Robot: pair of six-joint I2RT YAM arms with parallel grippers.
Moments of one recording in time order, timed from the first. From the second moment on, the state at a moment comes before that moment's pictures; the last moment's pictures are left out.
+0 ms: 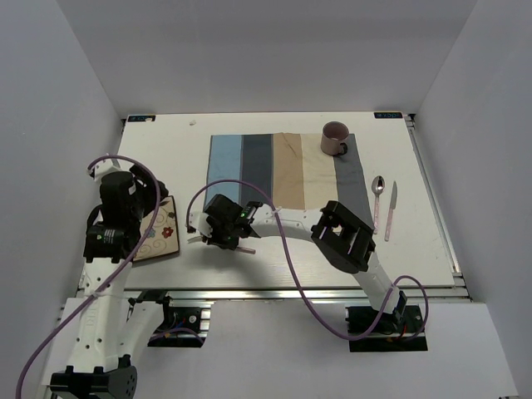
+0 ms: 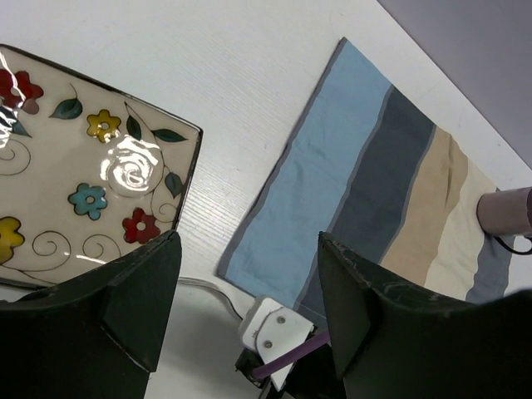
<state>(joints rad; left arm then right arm) -0.02 0.79 0.99 -0.70 -0.21 -0.64 1.14 2.17 1.61 -0.41 -0.18 -0.39</state>
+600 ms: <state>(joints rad) -0.02 0.88 1.07 -0.60 -0.19 -0.63 1.09 1.94 1.47 -0.38 -0.23 -0.32</state>
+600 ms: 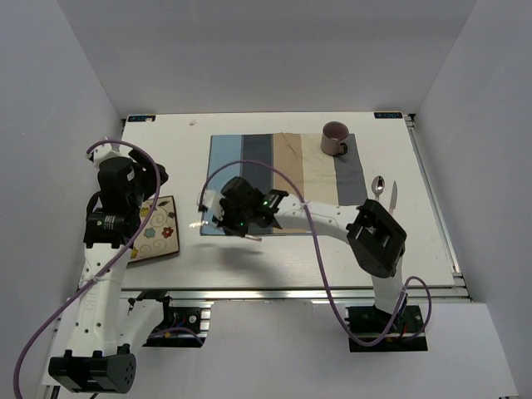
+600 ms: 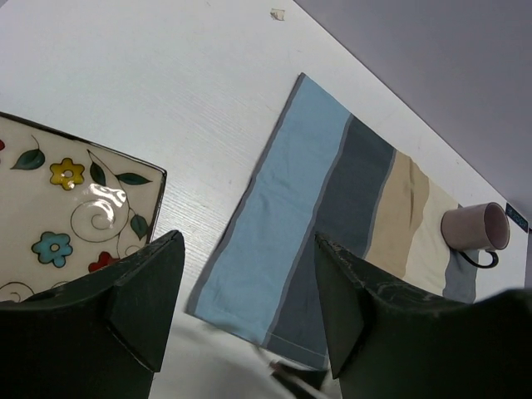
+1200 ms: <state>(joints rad) -0.02 0.91 1.06 -0.55 -0.16 -0.68 0.77 2.13 1.86 -0.35 -0.05 0.48</state>
